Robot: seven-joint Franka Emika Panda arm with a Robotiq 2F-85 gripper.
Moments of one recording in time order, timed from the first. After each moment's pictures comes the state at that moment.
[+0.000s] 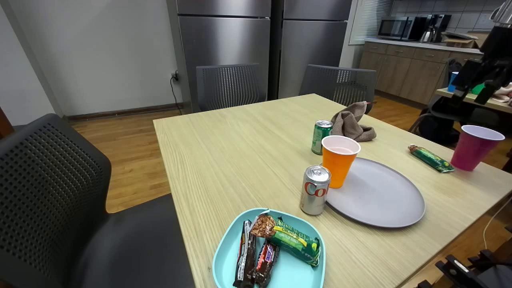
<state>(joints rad) -0.16 -0.06 -0.35 -2.52 0.06 2.55 -0.53</state>
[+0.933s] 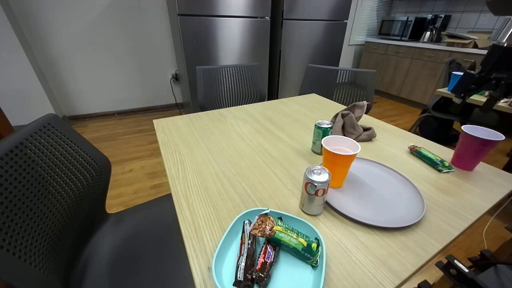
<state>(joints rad) -0.28 0.18 -0.33 -2.33 0.20 2.56 -0.55</state>
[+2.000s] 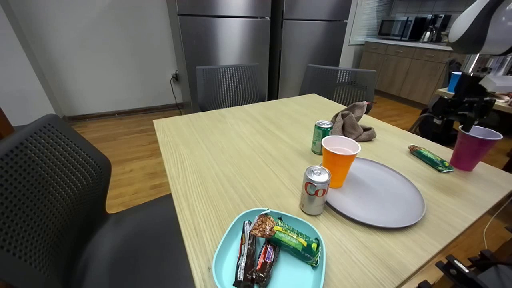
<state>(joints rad) -0.35 0.44 -0.25 -2.14 0.18 2.56 -0.44</state>
